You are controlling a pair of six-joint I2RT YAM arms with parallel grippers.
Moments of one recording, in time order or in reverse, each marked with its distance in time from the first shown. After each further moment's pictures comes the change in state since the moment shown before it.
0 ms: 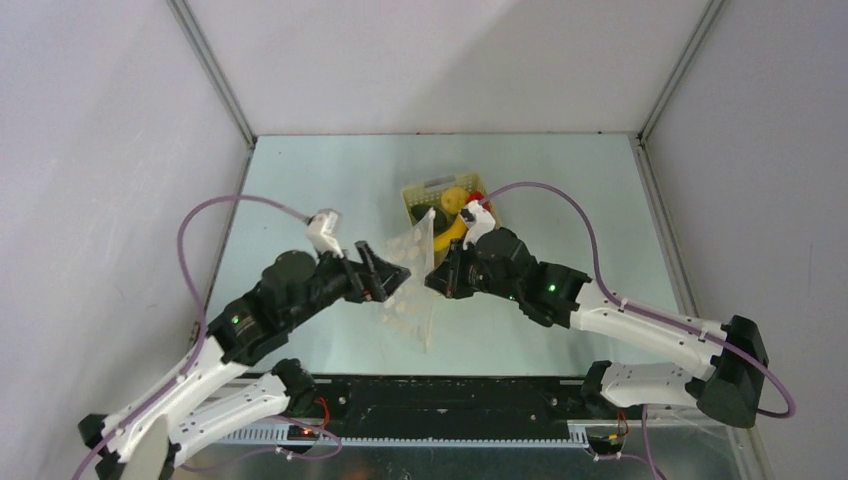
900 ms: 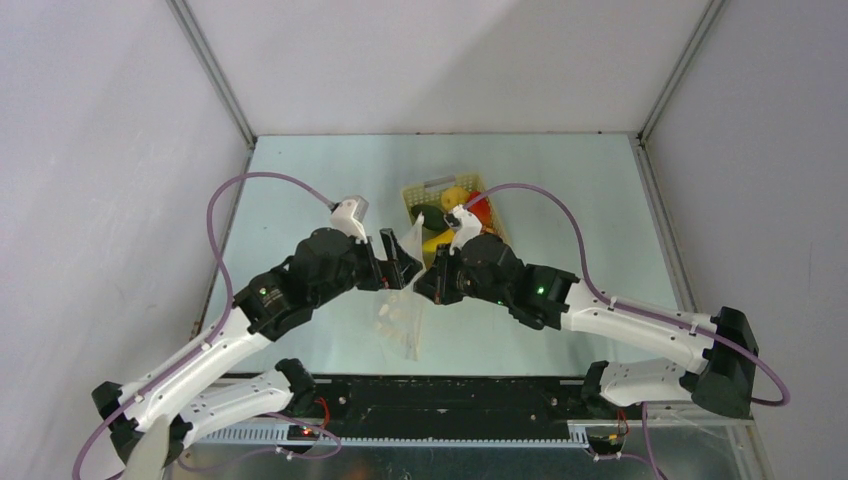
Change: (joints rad) left arm -0.002 0.257 0.135 -0.052 -0.011 0.045; right arm 0.081 0.061 0.058 0.005 0.037 -0.002
